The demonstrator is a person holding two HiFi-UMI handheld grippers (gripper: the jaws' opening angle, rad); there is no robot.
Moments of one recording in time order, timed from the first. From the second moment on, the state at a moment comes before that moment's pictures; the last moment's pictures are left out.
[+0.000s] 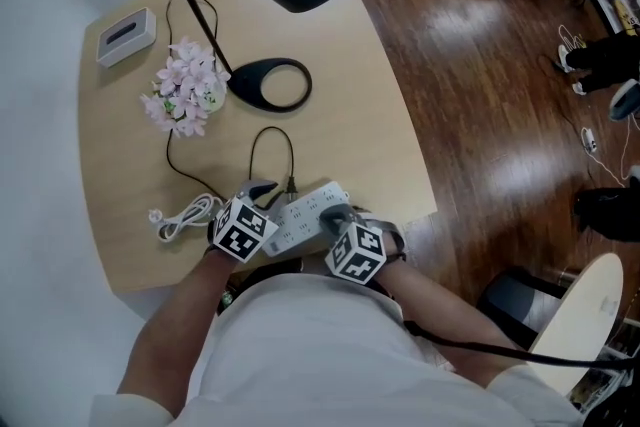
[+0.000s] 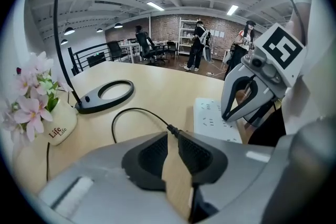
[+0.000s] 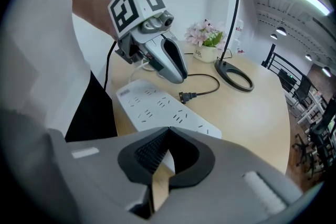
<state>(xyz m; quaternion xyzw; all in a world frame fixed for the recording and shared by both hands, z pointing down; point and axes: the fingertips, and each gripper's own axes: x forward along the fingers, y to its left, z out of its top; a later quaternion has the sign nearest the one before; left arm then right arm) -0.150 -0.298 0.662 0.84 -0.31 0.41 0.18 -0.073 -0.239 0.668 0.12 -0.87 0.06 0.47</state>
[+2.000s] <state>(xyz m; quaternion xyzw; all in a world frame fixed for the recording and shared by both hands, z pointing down) -0.123 0.227 0.440 0.84 -0.52 0.09 0.10 0.042 0.172 0.445 0.19 -0.96 0.04 0.21</state>
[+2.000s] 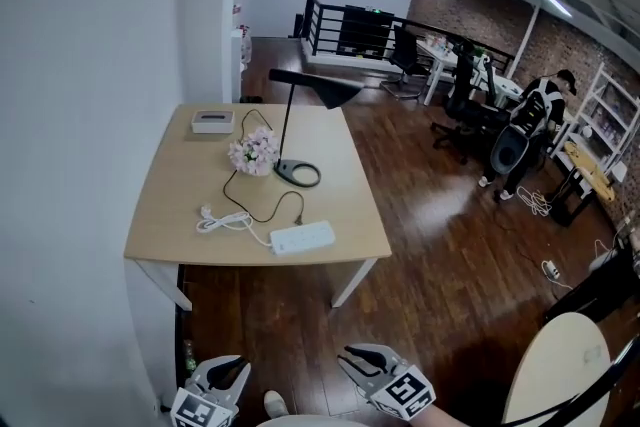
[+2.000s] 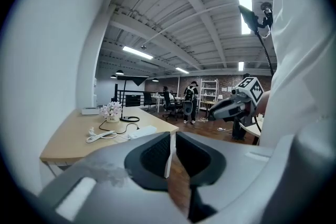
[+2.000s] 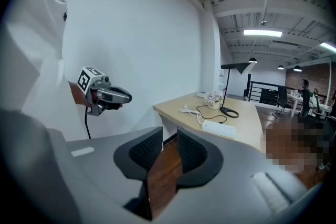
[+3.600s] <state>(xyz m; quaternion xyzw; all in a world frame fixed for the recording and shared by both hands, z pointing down) 0.045 0.424 0.411 0.84 -0.52 0.11 0.10 0.200 0.367 0.420 0.17 -0.97 0.03 0.15</state>
